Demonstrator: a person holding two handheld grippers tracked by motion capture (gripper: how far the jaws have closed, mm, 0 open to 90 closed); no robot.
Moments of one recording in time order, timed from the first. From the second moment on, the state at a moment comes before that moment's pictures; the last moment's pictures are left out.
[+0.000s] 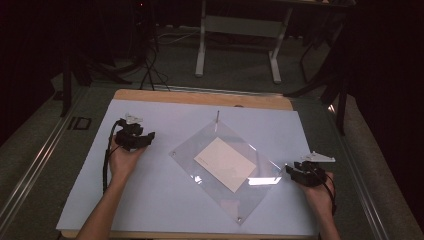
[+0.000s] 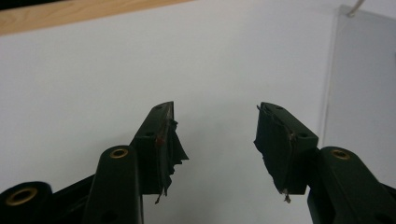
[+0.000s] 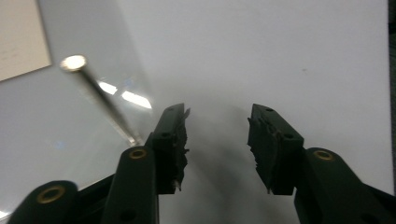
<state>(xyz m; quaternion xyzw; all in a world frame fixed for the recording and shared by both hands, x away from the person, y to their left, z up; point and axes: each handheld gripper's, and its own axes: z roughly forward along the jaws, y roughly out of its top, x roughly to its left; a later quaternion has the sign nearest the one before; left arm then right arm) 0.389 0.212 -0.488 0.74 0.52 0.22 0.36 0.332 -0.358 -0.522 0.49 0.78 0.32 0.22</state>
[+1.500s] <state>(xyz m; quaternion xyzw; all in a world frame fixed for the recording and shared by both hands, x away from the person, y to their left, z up) 0.444 0.120 -0.475 0.80 0.39 0.19 0.40 0.321 -0.330 -0.512 0.45 0.79 0.36 0.21</state>
